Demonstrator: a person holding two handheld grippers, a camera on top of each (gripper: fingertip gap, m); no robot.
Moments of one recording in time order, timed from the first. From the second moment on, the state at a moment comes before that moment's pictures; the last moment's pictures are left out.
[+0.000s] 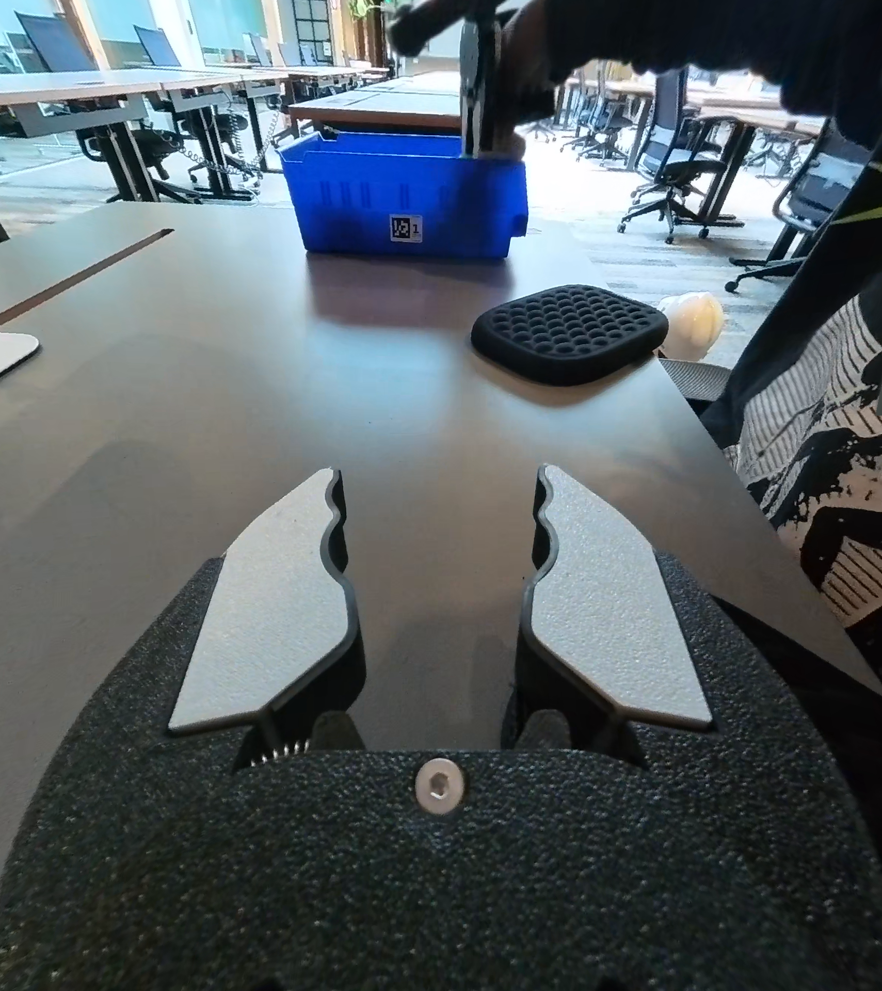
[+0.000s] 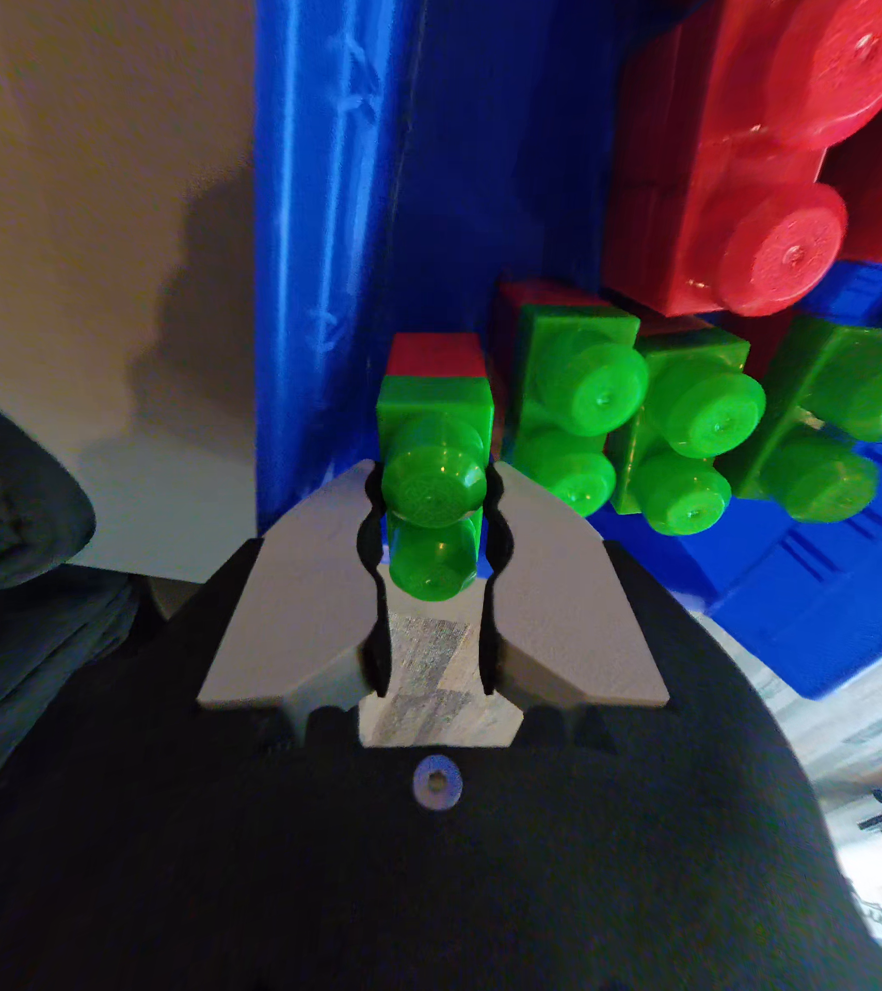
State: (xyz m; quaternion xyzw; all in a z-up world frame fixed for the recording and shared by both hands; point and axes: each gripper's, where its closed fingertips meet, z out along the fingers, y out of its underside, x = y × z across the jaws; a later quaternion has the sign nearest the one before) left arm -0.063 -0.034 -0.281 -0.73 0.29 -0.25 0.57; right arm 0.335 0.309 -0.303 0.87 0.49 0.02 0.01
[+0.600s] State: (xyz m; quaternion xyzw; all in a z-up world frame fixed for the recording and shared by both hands) left arm -0.063 -0.034 -0.282 -0.73 0.29 -0.25 0.57; right arm 0.336 0.313 -0.297 0.87 0.49 0.03 0.00
